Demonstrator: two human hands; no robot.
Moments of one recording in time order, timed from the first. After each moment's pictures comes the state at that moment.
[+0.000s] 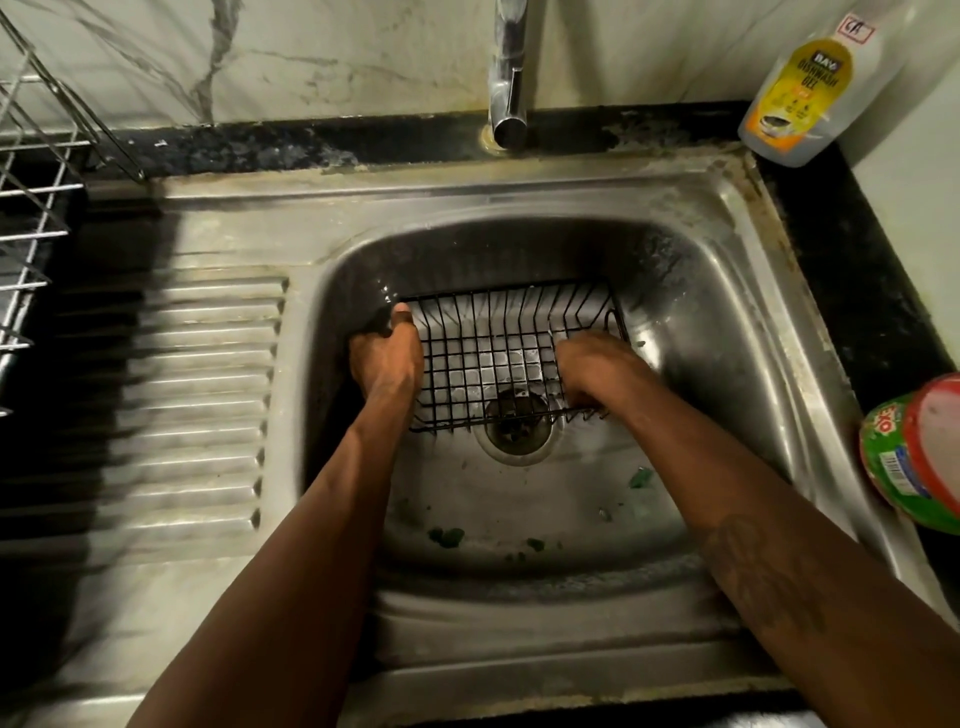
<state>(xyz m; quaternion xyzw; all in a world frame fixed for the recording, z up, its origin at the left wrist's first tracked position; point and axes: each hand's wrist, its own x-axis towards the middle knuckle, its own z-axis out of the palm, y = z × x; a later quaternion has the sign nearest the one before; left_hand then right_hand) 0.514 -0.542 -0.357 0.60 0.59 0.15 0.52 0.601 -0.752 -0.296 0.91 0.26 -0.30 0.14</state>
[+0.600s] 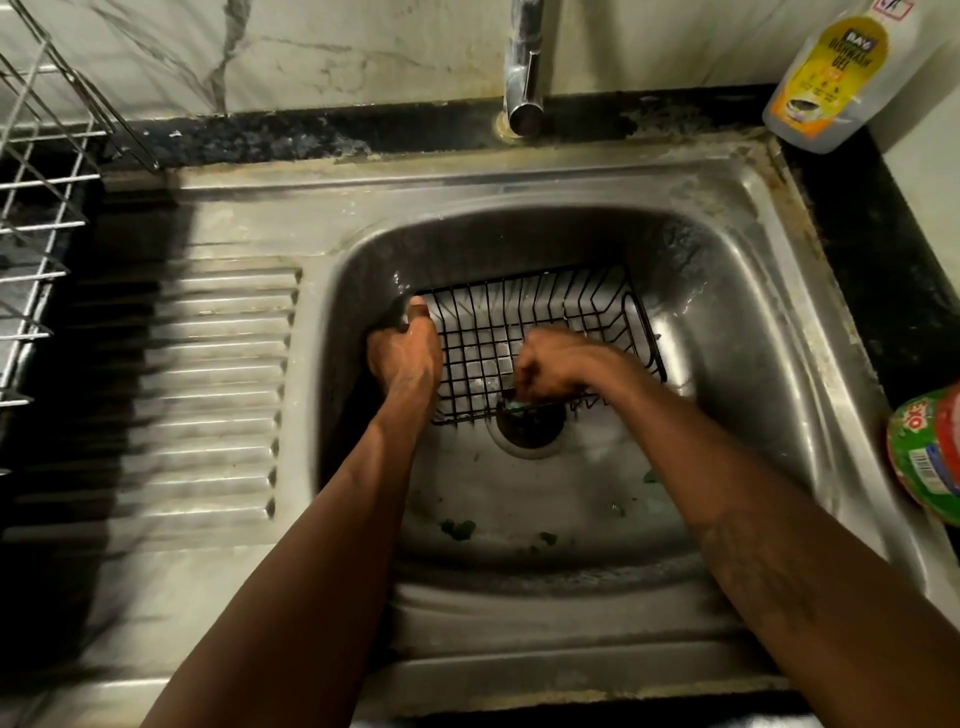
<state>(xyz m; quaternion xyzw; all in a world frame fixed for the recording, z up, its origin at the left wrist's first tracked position) 0.513 -0.561 -0.341 0.58 0.58 0.18 0.55 0.588 -0.725 -0.301 0.85 0.31 -0.42 -0.07</state>
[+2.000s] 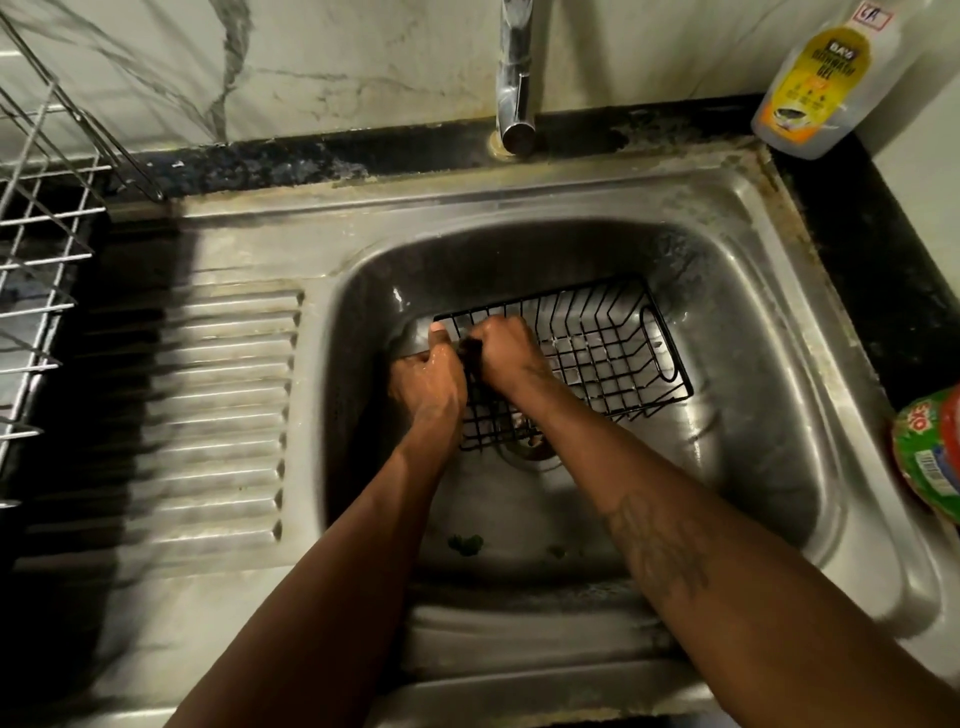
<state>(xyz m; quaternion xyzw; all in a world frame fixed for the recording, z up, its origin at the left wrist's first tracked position) 0.502 -0.594 -0.322 0.58 0.57 0.19 0.56 0.567 -0.663 -0.319 0.92 0.29 -0.18 -0.20</state>
